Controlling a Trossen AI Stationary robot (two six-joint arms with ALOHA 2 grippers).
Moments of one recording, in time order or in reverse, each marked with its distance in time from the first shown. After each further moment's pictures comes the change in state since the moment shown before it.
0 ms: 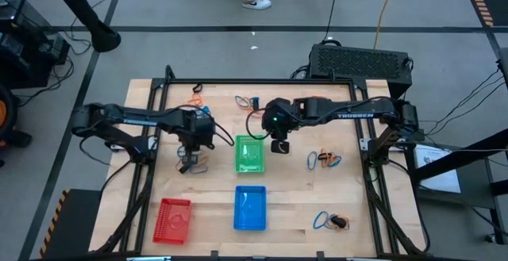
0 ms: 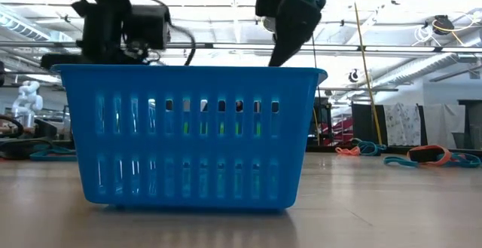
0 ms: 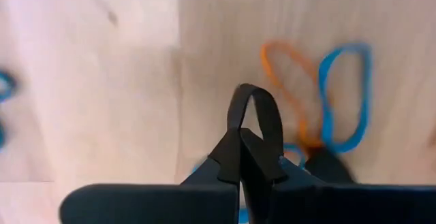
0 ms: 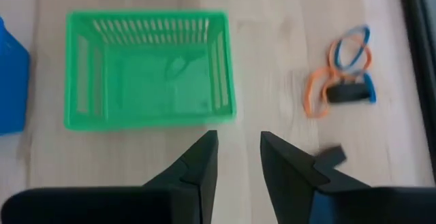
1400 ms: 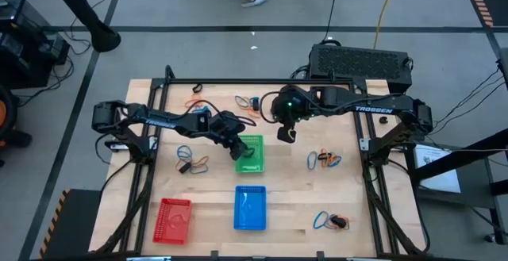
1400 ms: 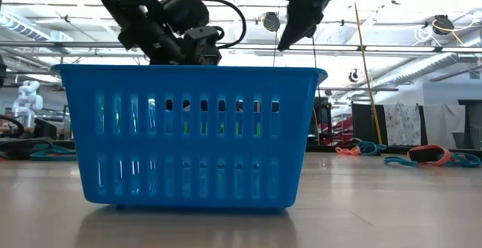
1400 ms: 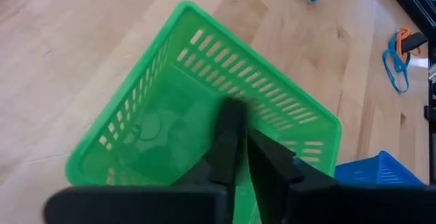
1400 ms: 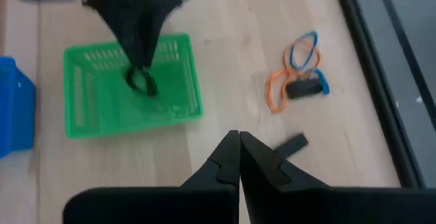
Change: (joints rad) left arm -0.022 0.233 0.028 0.914 0.165 -0.685; right arm -0.060 -0.138 -0.002 -0.007 -0.008 0.026
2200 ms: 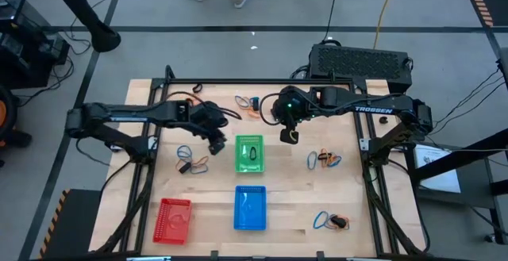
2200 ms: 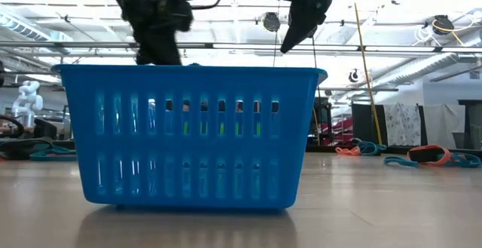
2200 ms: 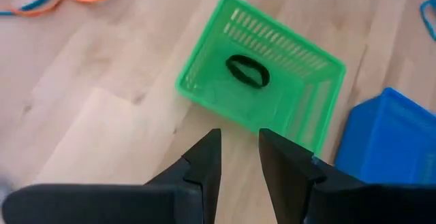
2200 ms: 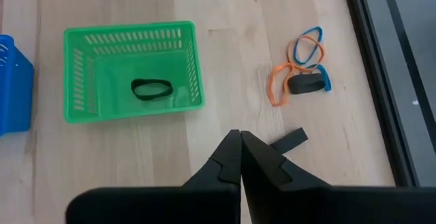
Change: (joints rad) left arm 0.002 -0.308 0.150 -0.661 -0.141 0.168; right arm 0.000 0.000 0.000 -0.048 0.000 -0.053
